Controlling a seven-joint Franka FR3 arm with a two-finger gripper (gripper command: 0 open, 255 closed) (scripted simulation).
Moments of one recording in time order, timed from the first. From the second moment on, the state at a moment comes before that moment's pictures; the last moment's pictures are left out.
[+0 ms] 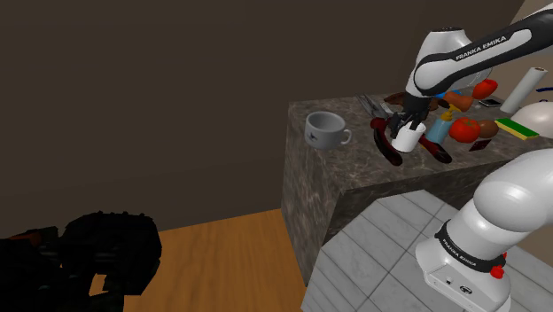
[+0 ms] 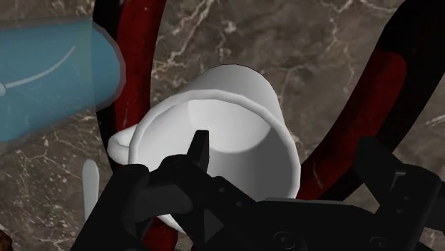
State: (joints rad) arm -0.19 -0.42 -0.40 -2.71 -0.31 2.30 -0.08
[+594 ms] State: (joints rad) arm -0.19 -0.42 -0.40 -2.71 -0.31 2.30 -0.08
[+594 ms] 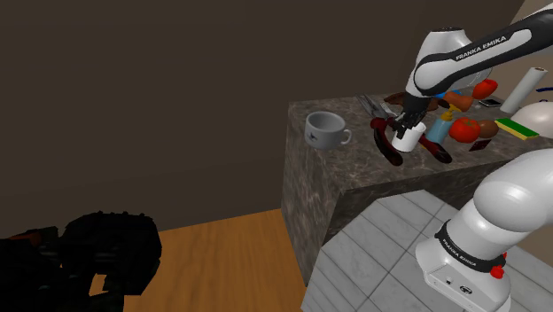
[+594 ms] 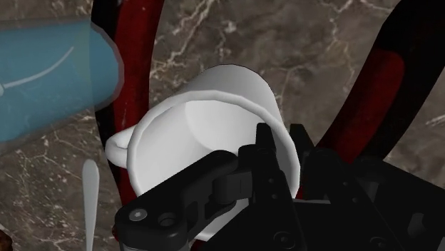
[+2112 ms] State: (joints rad) arm -0.18 -0.57 -0.34 -2.54 -0.28 1.98 -0.10
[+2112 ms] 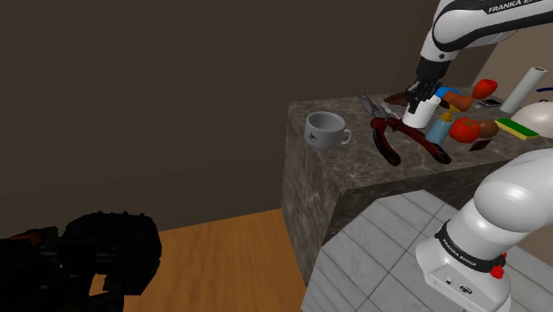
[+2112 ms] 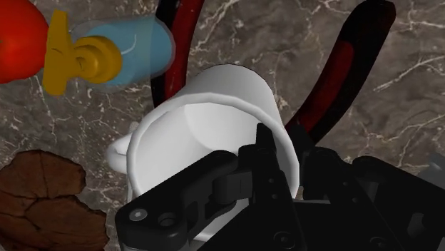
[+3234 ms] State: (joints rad) arm -0.13 -0.55 -0.25 -2.36 -0.21 1.81 -0.03
